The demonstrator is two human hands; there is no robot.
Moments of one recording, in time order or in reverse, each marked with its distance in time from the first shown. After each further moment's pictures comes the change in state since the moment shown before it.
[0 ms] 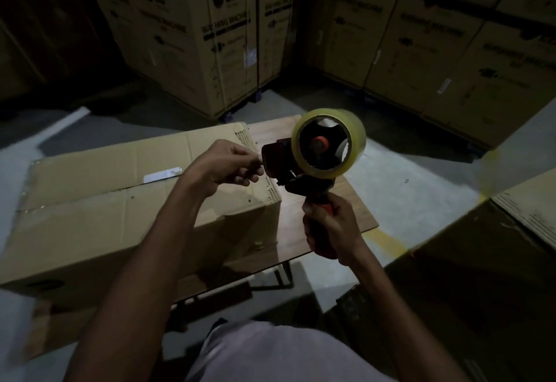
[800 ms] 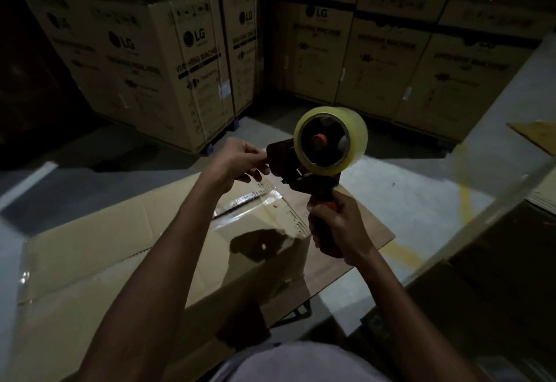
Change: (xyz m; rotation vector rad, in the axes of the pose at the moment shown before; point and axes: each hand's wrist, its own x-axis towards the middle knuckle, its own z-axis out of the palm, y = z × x) left_hand 0.067 0.040 -0.057 0.215 -0.045 0.160; right_hand 0.053 -0.020 0.068 -0.046 0.196 -0.058
